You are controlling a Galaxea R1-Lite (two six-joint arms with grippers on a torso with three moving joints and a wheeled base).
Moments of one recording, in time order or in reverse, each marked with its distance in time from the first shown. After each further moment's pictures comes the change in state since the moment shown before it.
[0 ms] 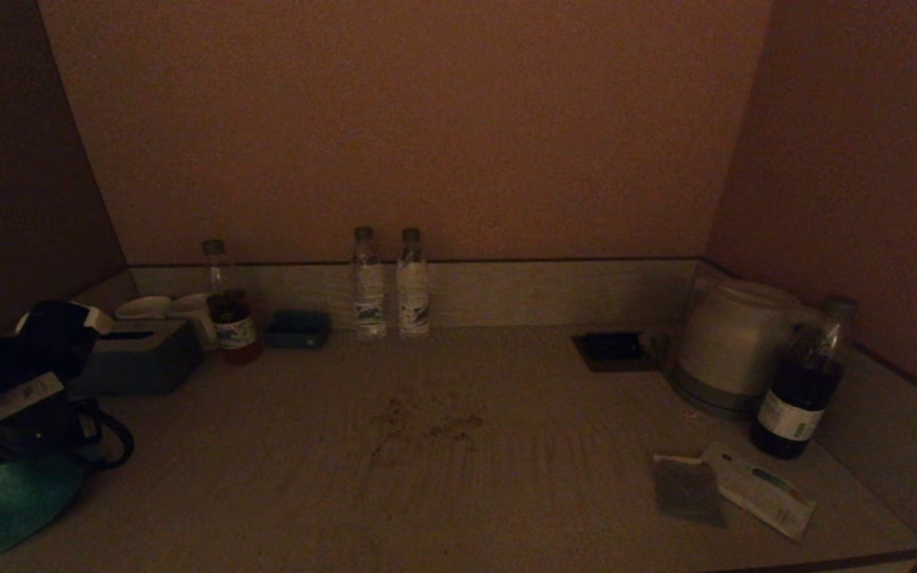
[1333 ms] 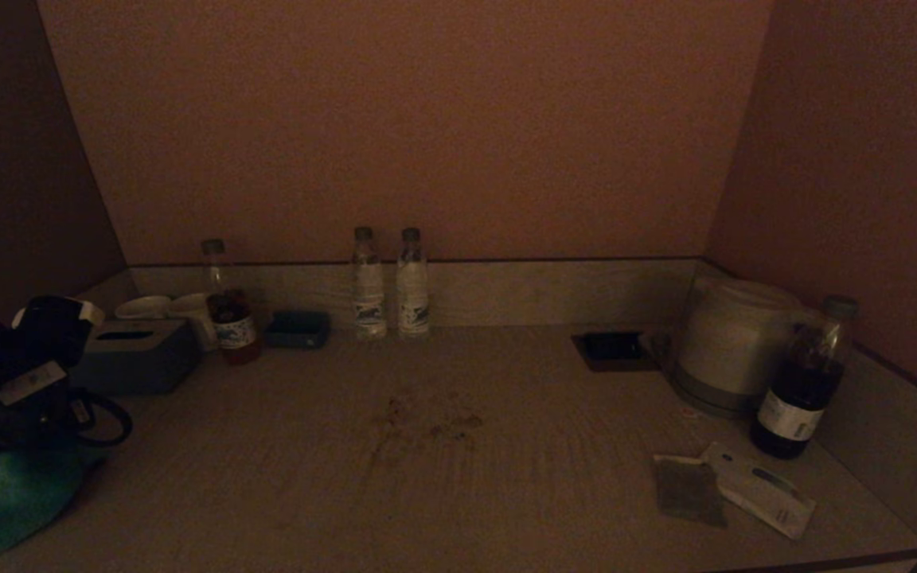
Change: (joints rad) left arm 0.073 0.097 -0.113 -0.001 0.012 -0.057; right arm 0.000 0.000 0.000 0.000 0.000 0.000
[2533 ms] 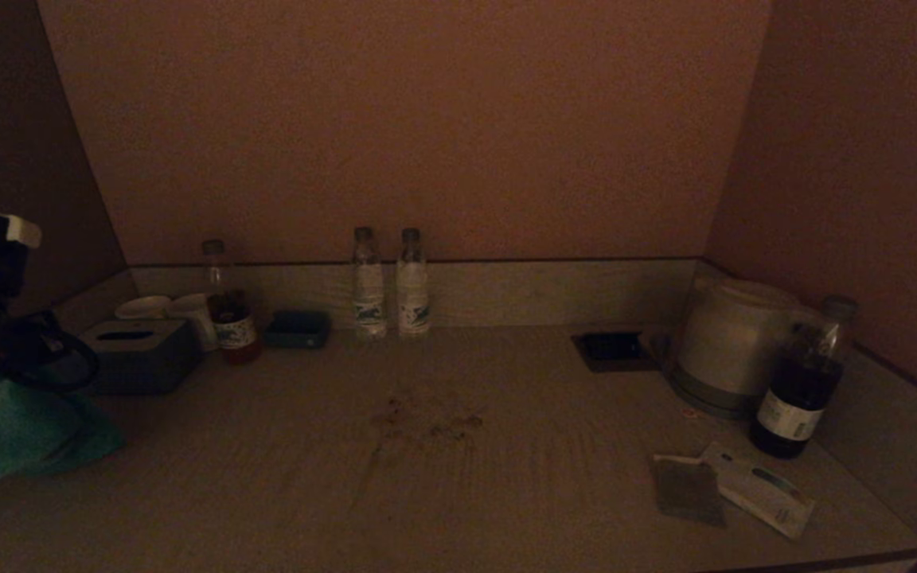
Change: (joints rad) left arm -0.070 -0.267 -0.049 0.003 -0.083 -0.036; right arm 0.000 0.000 0.000 0.000 0.000 0.000
